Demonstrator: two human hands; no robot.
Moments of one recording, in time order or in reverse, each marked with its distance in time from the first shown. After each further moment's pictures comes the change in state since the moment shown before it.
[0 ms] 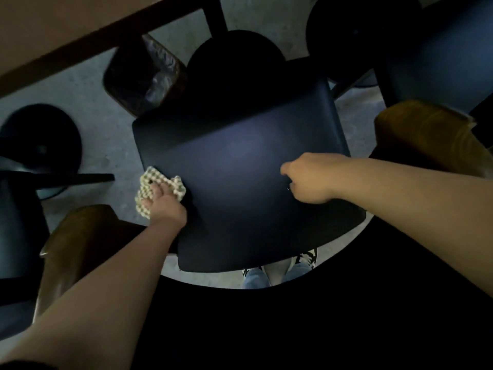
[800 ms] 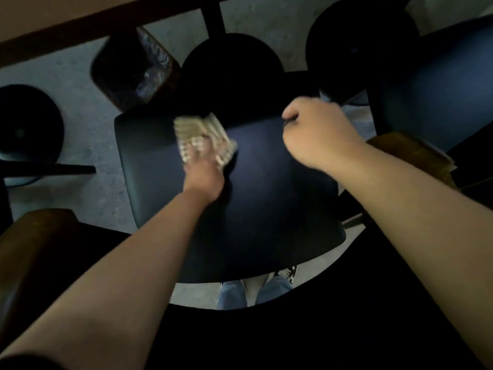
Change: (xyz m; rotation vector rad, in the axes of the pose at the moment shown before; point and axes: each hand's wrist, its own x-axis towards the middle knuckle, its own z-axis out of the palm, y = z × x) left_hand -0.008 0.132 -0.024 -0.248 0.168 0.332; right_hand -0.003 0.033 -0.047 0.588 0.627 0.162
